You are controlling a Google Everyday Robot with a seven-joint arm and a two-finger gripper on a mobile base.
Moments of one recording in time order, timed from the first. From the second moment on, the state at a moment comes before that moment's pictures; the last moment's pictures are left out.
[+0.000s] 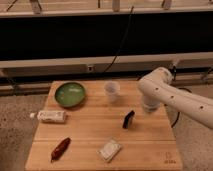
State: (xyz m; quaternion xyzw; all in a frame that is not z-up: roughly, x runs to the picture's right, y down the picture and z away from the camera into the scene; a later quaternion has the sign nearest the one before) arm 0.200 0.141 0.737 -0.32 0.02 -0.08 0.94
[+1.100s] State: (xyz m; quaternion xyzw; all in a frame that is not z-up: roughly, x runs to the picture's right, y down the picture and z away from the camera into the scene) arm 0.126 0.154 0.737 -0.32 0.01 -0.13 0.94
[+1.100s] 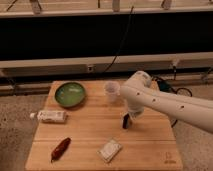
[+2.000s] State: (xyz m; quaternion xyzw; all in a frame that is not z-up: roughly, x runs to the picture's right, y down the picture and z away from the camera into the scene) arm 0.093 0.153 0.736 -0.31 0.00 -0.15 0.94
